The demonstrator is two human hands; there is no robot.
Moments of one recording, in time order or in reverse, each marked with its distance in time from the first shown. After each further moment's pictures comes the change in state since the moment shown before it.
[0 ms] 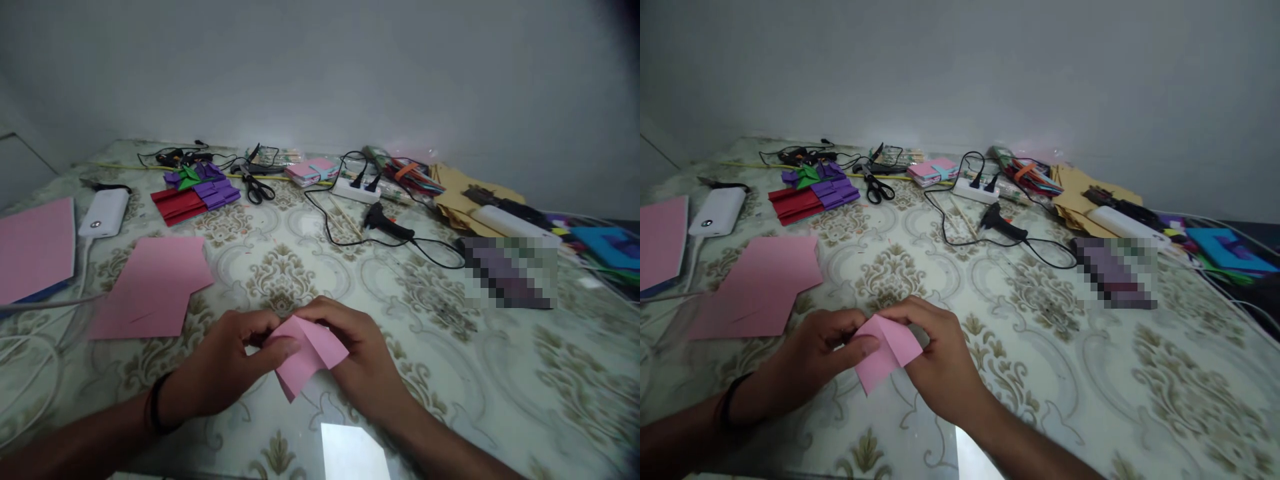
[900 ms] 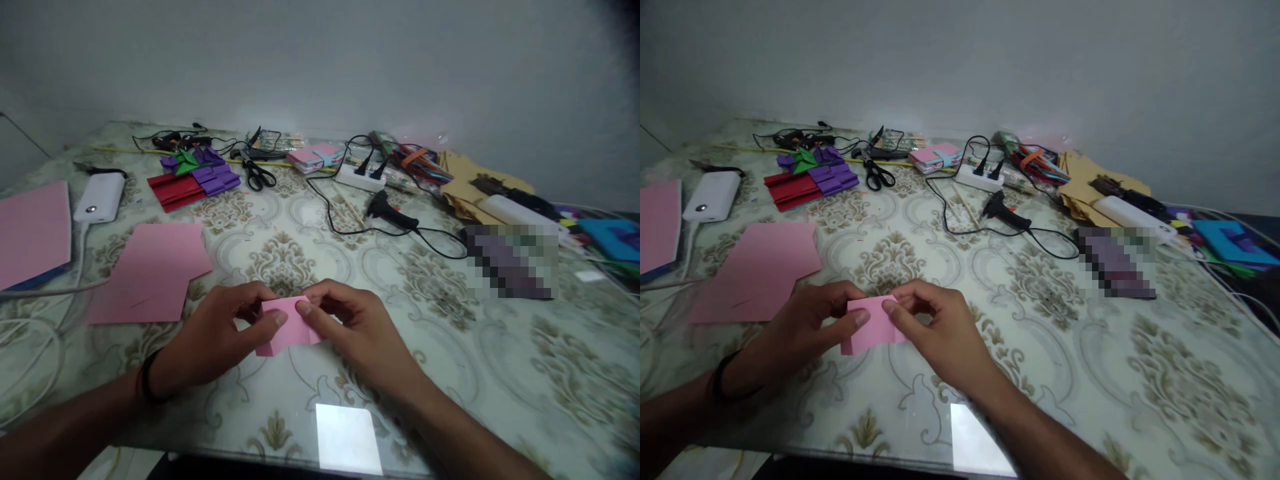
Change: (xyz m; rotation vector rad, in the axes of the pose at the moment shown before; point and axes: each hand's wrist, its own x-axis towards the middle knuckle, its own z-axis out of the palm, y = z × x) left_hand 0.001 0.002 -0.011 0.028 0.059 -0.025; right_hand 0.006 -0.001 -0.007 0.025 0.007 0.329
